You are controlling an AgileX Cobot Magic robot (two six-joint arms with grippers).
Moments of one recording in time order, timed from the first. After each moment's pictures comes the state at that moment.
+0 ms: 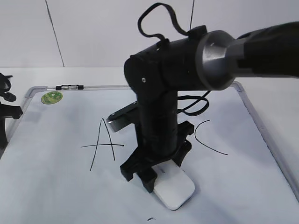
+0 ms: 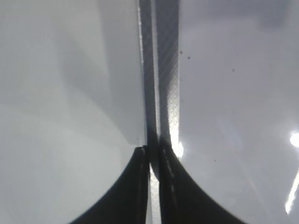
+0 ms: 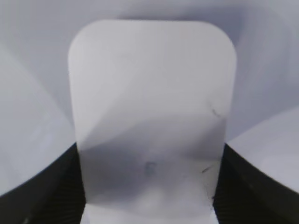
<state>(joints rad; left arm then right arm) 0.01 1.98 -1.30 -0.10 1.07 0.06 0.75 2.07 -1.51 0.00 1.17 0.09</state>
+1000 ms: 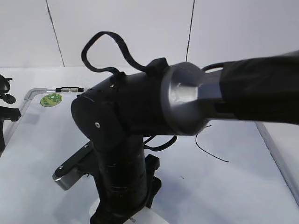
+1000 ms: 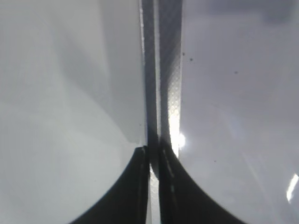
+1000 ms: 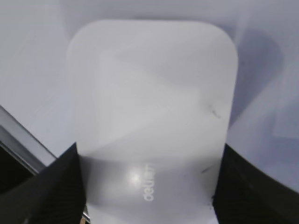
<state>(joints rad) 0.01 1.99 -1.30 -0.09 1.10 0.06 0.98 2.05 -1.48 0.10 1.18 -0.06</state>
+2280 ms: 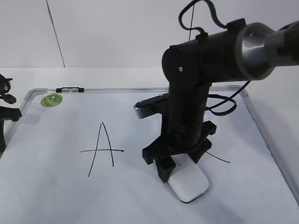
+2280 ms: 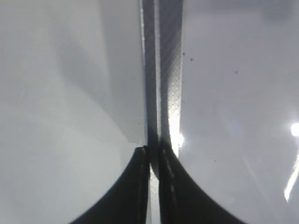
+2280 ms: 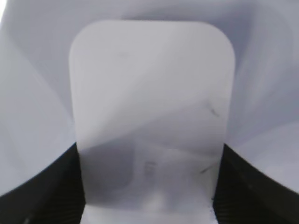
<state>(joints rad) 0.01 1.99 -1.30 -0.09 1.11 0.06 0.63 2.01 -1.39 0.07 1.08 0.07</state>
